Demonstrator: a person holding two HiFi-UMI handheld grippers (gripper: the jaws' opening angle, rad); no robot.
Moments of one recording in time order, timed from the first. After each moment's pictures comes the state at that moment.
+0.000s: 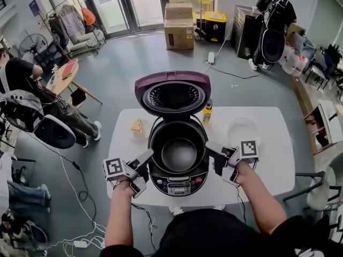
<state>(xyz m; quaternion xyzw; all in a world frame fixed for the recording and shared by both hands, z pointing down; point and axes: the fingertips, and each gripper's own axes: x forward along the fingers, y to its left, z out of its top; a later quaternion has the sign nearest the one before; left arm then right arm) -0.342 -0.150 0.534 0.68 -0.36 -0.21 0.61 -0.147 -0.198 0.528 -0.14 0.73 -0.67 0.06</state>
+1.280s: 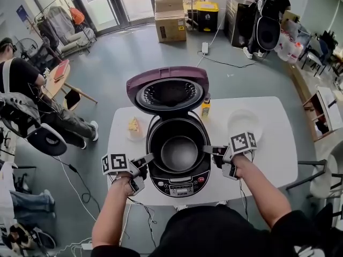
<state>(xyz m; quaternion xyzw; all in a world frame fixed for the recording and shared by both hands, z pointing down) -0.353 -0.155 0.587 0.68 -0.39 0.00 0.61 -0.151 -0.199 0.589 -0.18 0.76 -0.61 -0.11</state>
